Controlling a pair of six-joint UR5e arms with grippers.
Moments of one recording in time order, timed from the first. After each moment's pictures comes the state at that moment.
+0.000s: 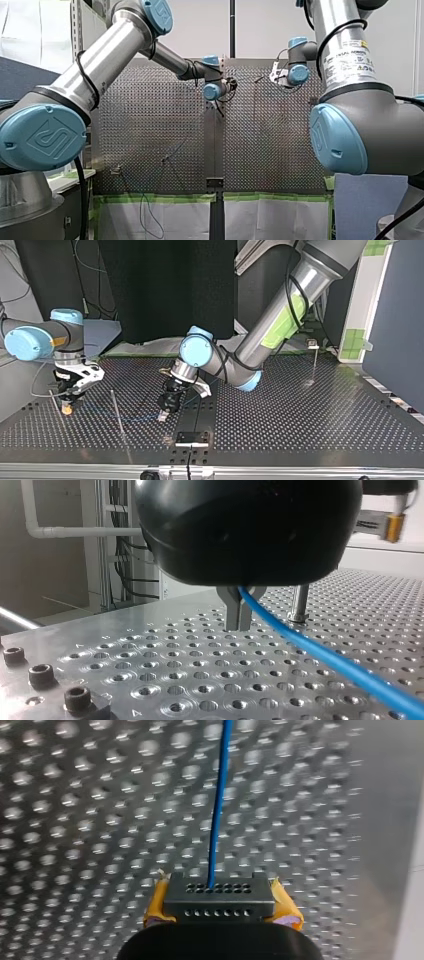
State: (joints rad) left arm -0.55 -2.25 -1.08 -2.65 -1.63 -2.11; right arm 1.79 -1.11 1.30 -0.22 1.57 1.79
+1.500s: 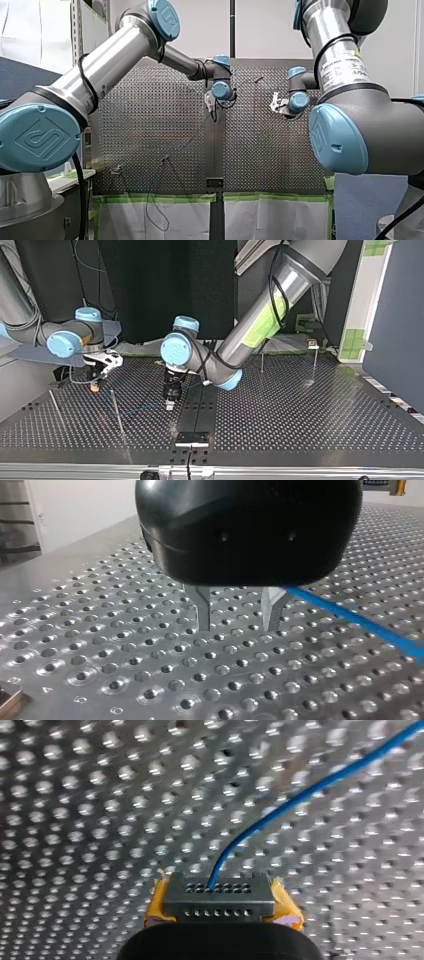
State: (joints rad) left arm -0.62 -2.31 -0.96 -2.96 -1.89 -1.82; right arm 1.78 -0.95 1.35 -0.25 1.56 1.76
